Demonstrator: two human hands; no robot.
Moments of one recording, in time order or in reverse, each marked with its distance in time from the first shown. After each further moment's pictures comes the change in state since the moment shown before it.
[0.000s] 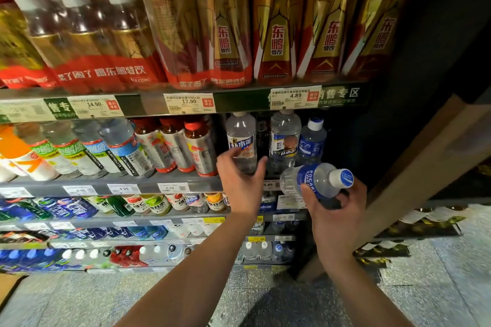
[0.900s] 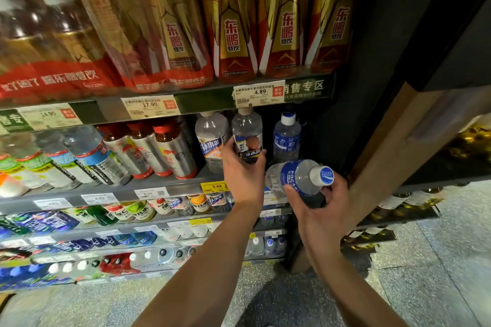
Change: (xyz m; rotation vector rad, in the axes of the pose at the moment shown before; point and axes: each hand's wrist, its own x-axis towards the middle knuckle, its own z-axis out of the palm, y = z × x) left_hand -0.010 0.028 0.051 0.046 -0.034 -0.076; right_hand 0.007 0.002 -0.022 0.007 -0.060 0.114
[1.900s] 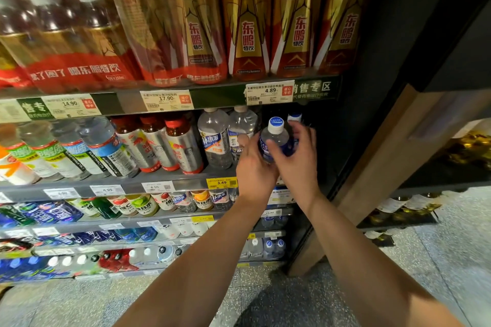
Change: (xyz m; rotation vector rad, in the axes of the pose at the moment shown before) left_hand -0.004 0.021 -0.019 0.030 -0.281 0.143; right_hand 0.067 -0.013 0.062 -0.151 -0.195 -0.166
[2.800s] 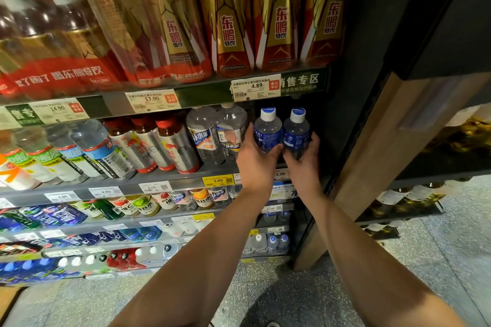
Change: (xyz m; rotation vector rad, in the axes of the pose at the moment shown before) left_hand 0.010 0.010 0.017 -0.090 0.018 -0.151; right_hand 0.002 0.062 -0.006 0.251 -0.030 0.322
